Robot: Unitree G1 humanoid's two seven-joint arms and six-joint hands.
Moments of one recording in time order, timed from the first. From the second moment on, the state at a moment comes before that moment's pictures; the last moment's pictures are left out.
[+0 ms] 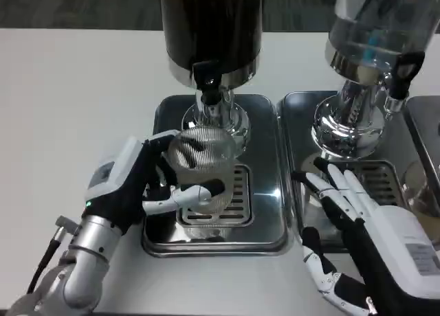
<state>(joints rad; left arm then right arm) -0.46 0.35 -0.28 1.13 0.55 -0.82 0.44 0.51 -0.30 0.19 -0.43 -0.76 -0.21 -0.12</state>
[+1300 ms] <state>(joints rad) -0.44 0.40 -0.29 1.10 0.53 -0.85 0.39 0.48 -0.28 0.20 -0.41 -0.75 -0.21 -0.11</state>
